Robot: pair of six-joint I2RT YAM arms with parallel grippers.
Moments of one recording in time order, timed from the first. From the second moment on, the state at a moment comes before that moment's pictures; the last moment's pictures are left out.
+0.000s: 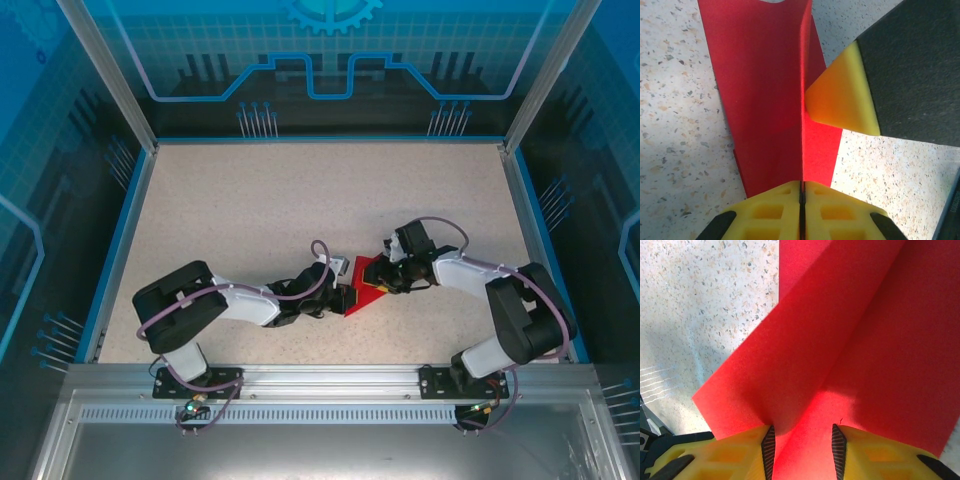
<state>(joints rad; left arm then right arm) -0.94 1.70 0.63 0.44 0.09 -0.80 0.39 1.50 0.67 -0.28 -0.52 0.69</state>
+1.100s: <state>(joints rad) -0.92 1.75 0.63 0.42 0.10 -0.87 0.40 1.55 0.67 -0.24 -0.52 0.68</state>
